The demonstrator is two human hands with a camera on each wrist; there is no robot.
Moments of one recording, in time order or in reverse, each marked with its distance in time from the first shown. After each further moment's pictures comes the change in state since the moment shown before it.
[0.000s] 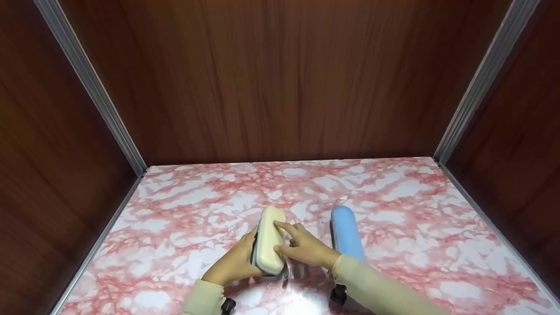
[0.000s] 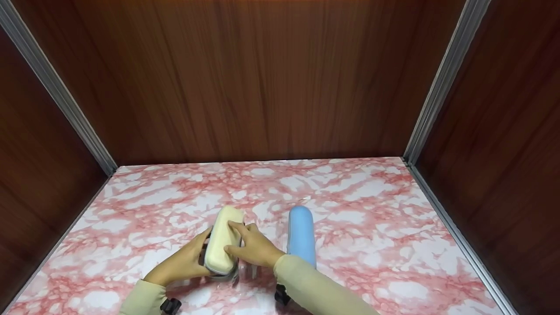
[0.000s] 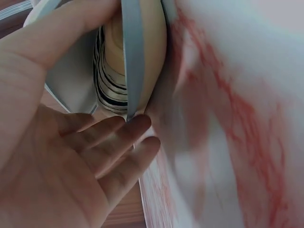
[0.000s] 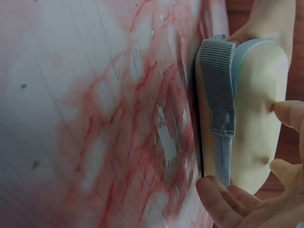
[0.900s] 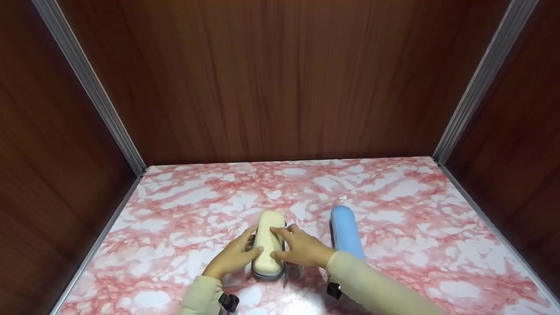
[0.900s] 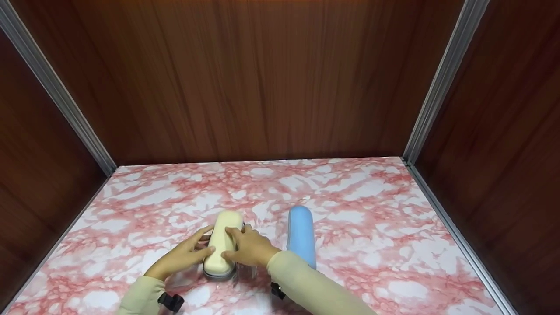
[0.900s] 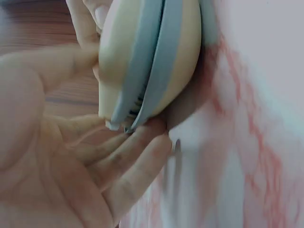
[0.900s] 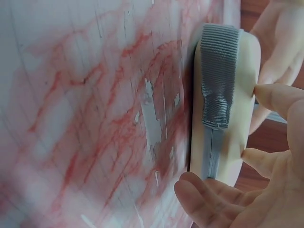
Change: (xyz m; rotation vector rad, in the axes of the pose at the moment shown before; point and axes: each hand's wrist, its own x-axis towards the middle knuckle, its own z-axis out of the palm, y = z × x) left_hand 0.006 -0.001 -0.009 -0.276 -0.013 -0.127; right_hand 0.006 -0.011 0.003 -0.371 -0.062 0.037
